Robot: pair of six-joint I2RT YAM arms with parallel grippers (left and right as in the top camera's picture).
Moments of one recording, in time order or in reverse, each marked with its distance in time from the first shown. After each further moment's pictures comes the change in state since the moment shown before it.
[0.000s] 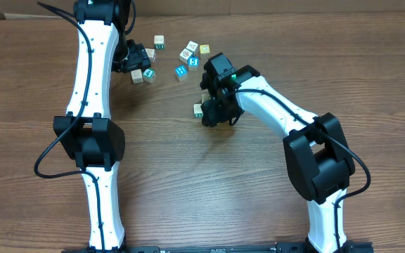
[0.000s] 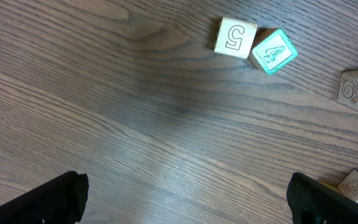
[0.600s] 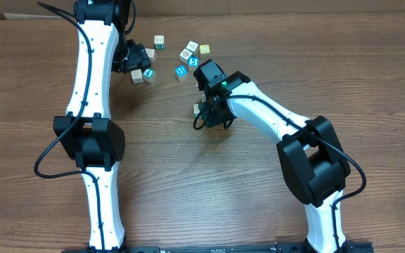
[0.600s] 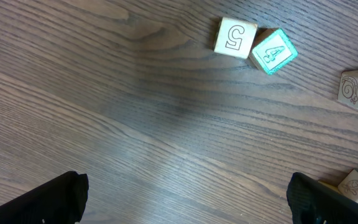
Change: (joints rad) left arm 0.000 0.000 0.000 0.000 0.000 0.000; right arm 0.050 0.000 -0.006 0.027 0.131 0.127
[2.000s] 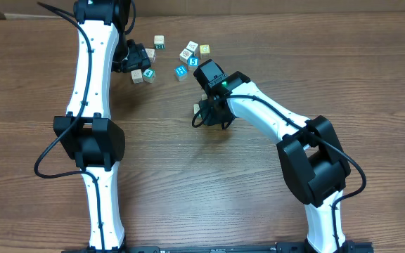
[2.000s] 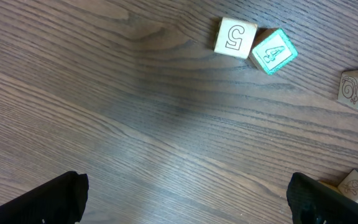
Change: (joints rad) left arm 0.000 0.000 0.000 0.000 0.000 0.000; right arm 0.000 0.000 -0.001 0.003 -0.010 0.129
